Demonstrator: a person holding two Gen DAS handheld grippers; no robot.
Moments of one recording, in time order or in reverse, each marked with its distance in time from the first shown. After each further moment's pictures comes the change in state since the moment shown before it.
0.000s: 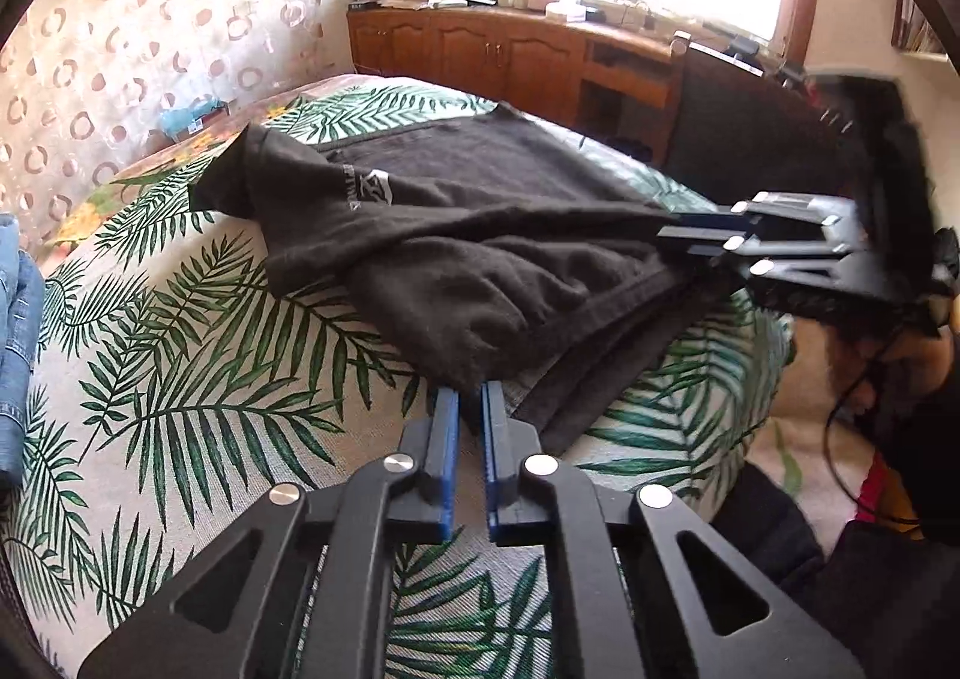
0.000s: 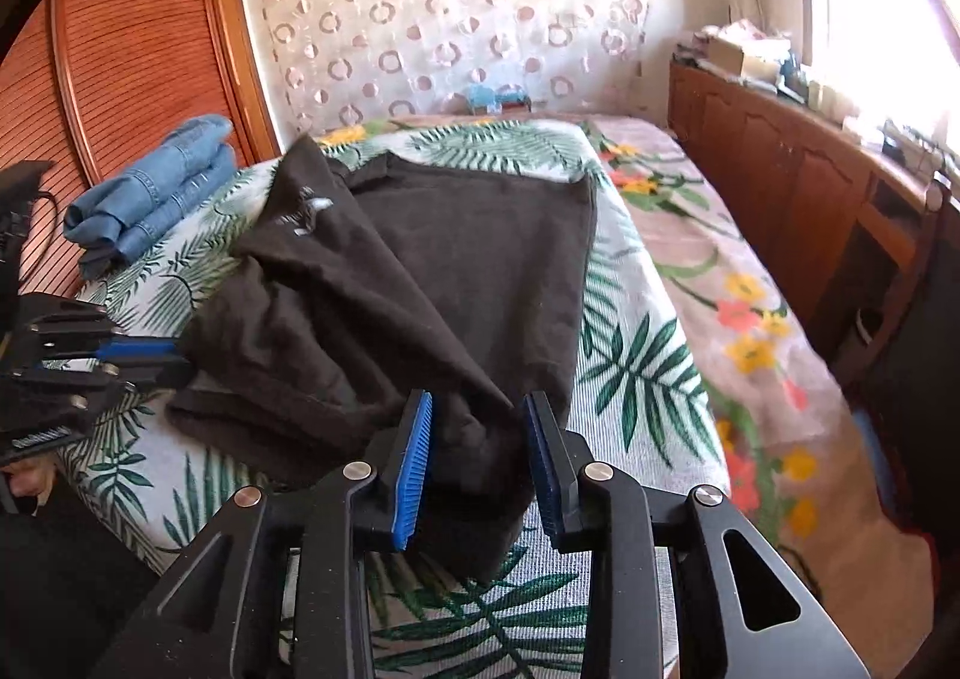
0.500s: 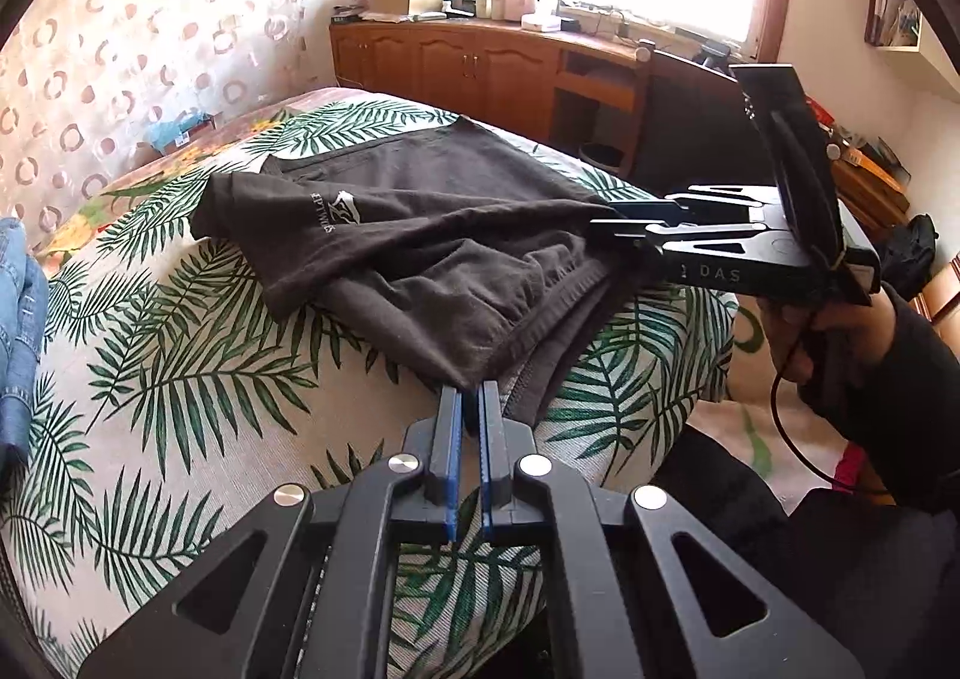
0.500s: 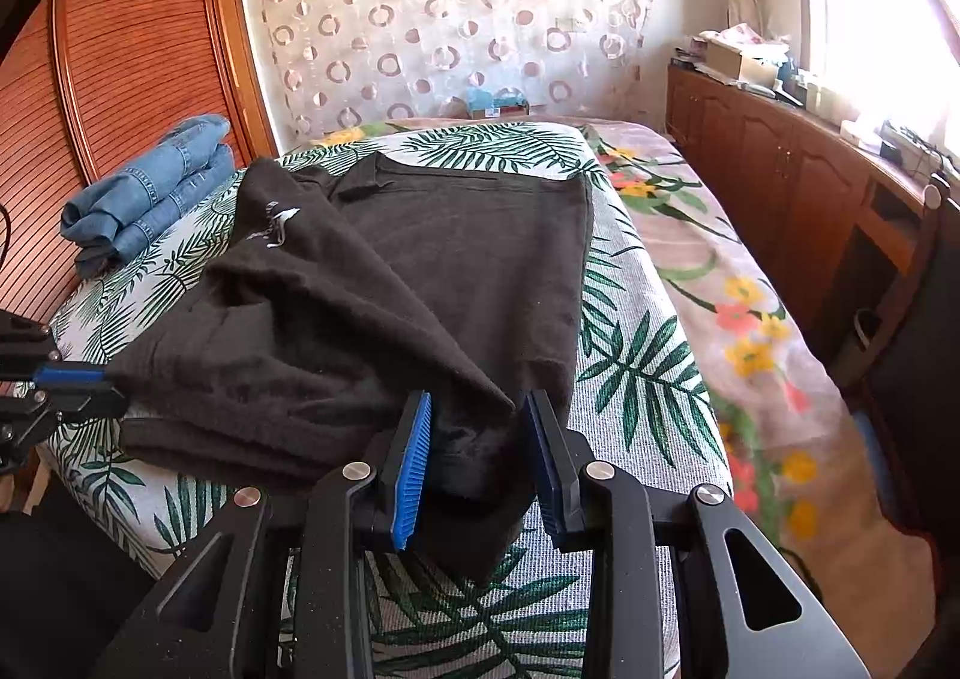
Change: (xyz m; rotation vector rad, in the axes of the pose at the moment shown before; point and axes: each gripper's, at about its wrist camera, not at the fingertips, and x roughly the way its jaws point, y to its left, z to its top) left arm -0.031 -0.018 -0.016 0.026 -0.017 -0.033; right arm 0.001 0.002 -0.001 -0.011 -0.018 -0.015
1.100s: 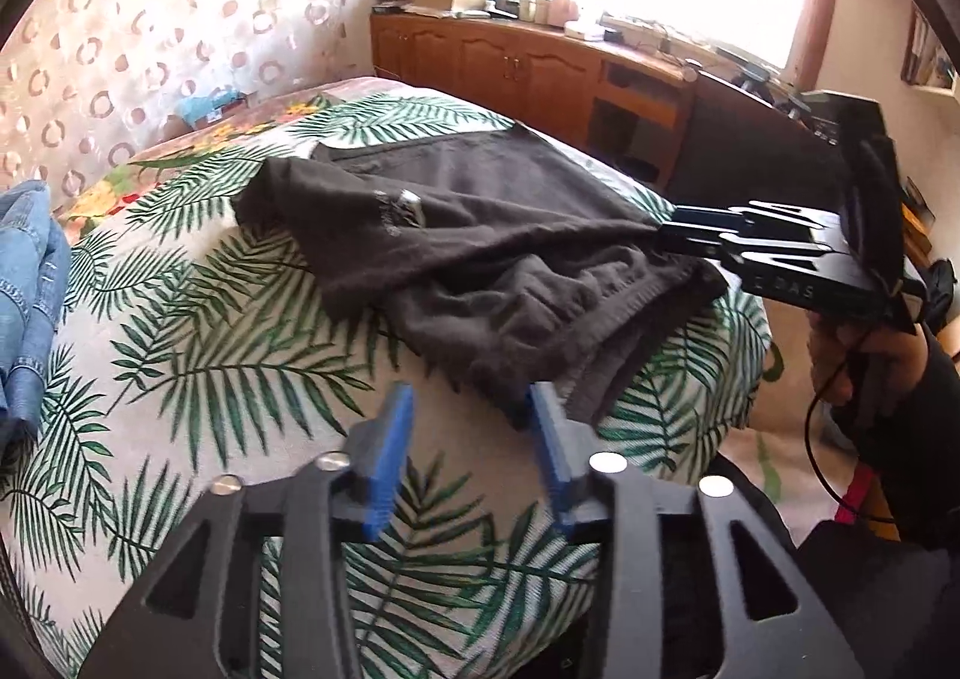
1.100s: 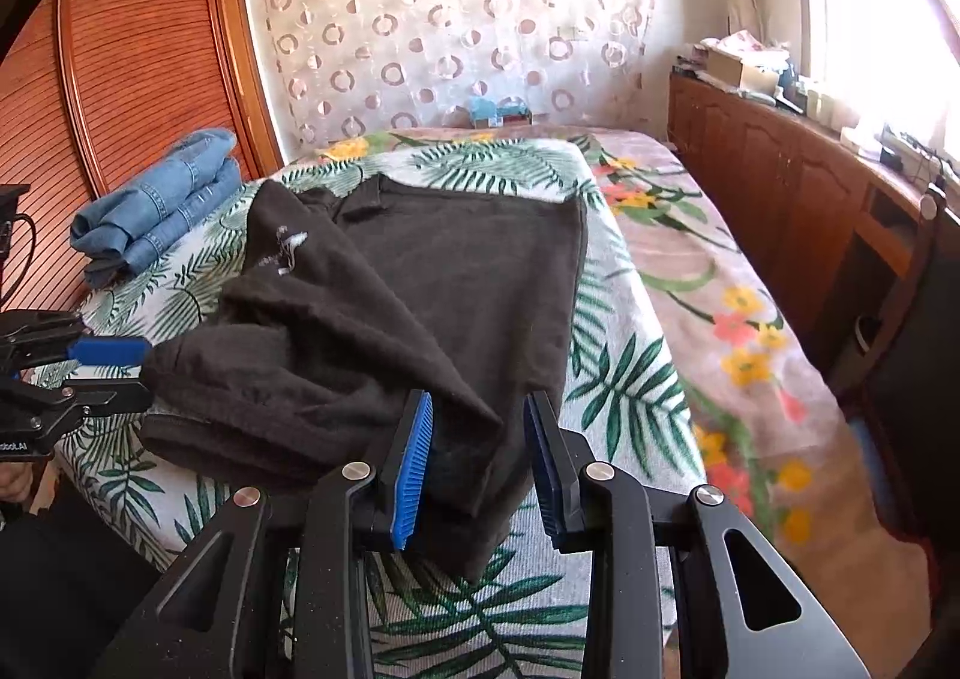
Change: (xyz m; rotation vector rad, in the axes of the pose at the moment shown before) left arm 0.001 0.027 0.005 -0.097 -0.003 0.046; right arm -0.015 -0.002 0.008 -0.003 -0.023 0.007
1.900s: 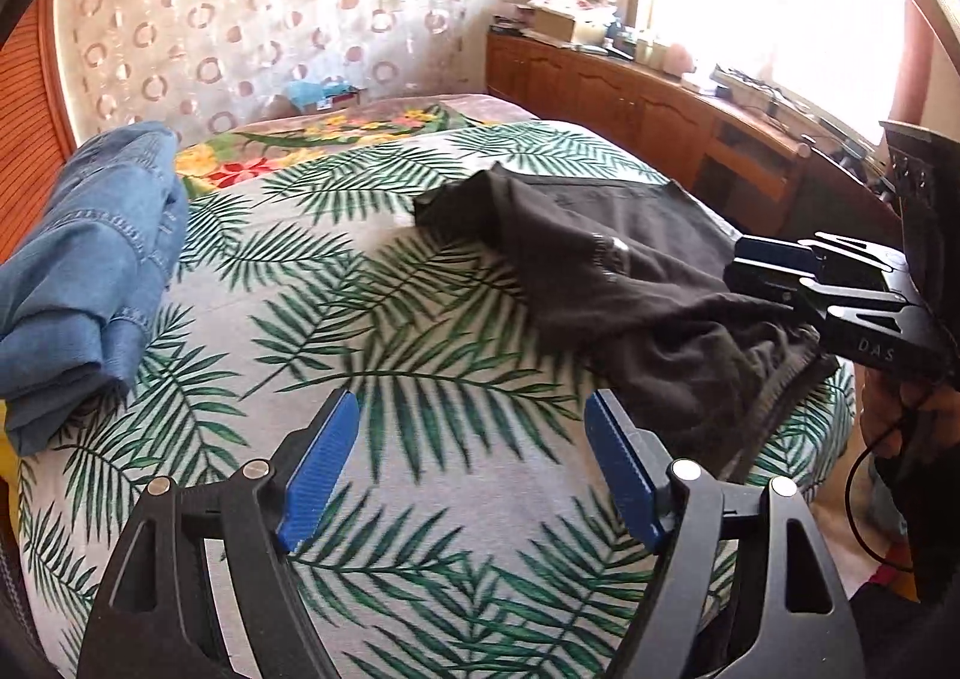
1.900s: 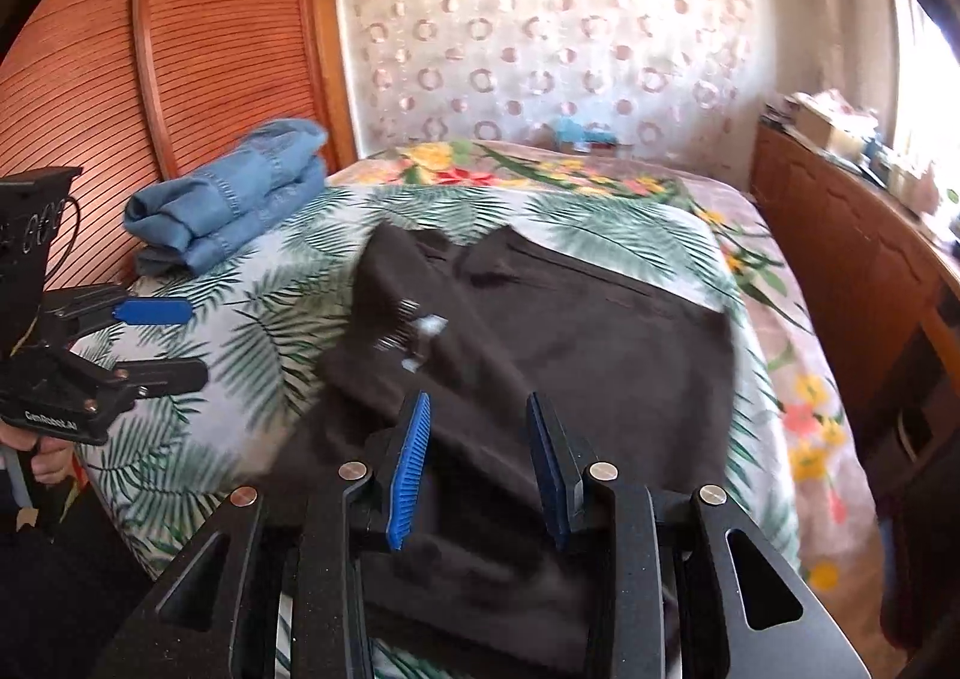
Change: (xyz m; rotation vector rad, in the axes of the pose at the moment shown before) left arm -0.015 0.077 -0.005 -0.179 -0.067 0.183; right arm 0.036 0.065 0.045 -0.168 -0.018 0.137
